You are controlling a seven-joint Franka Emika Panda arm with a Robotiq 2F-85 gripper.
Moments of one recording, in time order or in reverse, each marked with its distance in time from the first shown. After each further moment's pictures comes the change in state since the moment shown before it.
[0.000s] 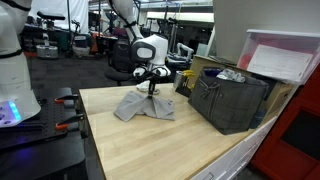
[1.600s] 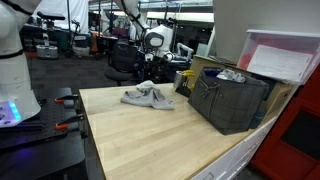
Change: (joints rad) arm 0.087 0.147 0.119 0.433 0.018 -0.210 0.025
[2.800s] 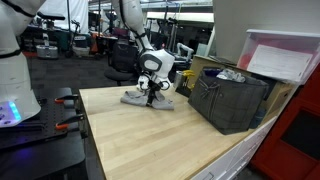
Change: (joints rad) arm -0.166 0.066 -0.031 -0.216 0.094 0.042 -0.122
